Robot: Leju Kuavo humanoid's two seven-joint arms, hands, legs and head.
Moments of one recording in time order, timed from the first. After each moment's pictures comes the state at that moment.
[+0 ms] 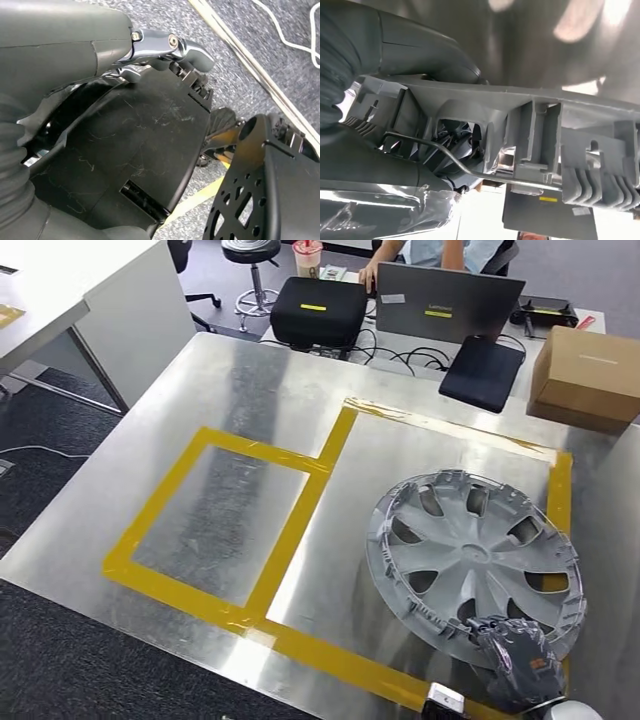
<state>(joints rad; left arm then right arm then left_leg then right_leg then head) -0.08 0.08 -1.54 -0.58 0.45 0.28 -0.13 0.22 -0.60 0.54 -1.93 1.04 -0.08 0.31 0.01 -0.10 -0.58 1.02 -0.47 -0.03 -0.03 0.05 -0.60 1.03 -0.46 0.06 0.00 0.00</state>
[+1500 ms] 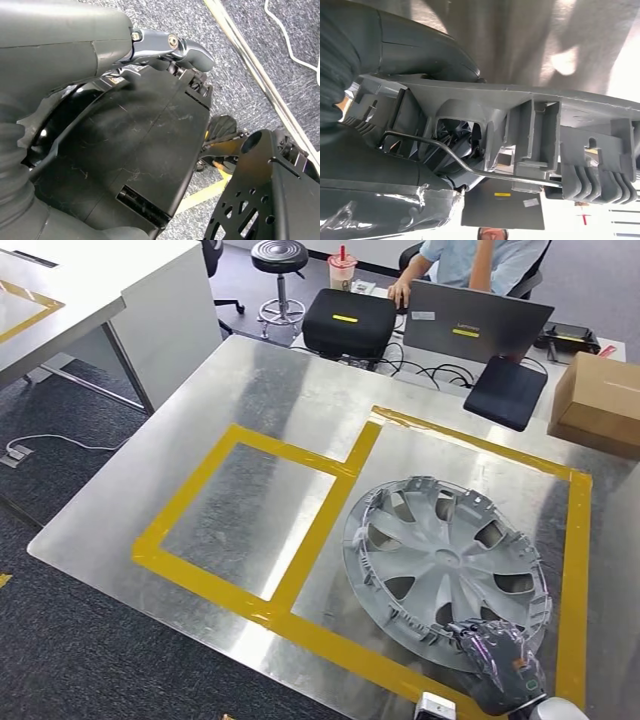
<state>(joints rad) -0.07 0.06 -1.52 -0.53 0.49 0.28 -0.14 0.17 -0.60 0.63 -1.86 0.93 -0.16 0.17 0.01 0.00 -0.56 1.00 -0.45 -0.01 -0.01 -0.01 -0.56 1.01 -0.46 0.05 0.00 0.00</state>
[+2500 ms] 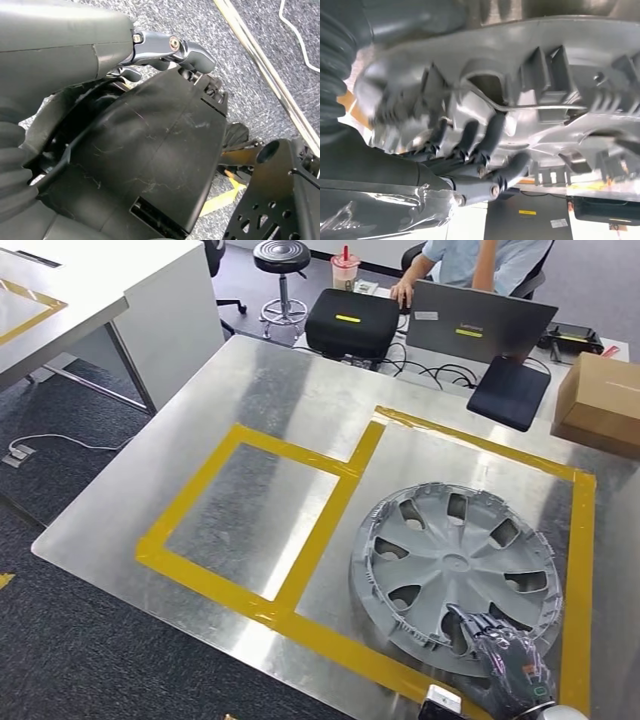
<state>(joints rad) -0.06 0.06 -1.52 -0.51 0.49 0.31 -0.14 0.21 -0.61 0.60 -1.85 0.95 -0.16 0.28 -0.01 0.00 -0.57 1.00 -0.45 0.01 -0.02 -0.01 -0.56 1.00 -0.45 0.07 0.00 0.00</state>
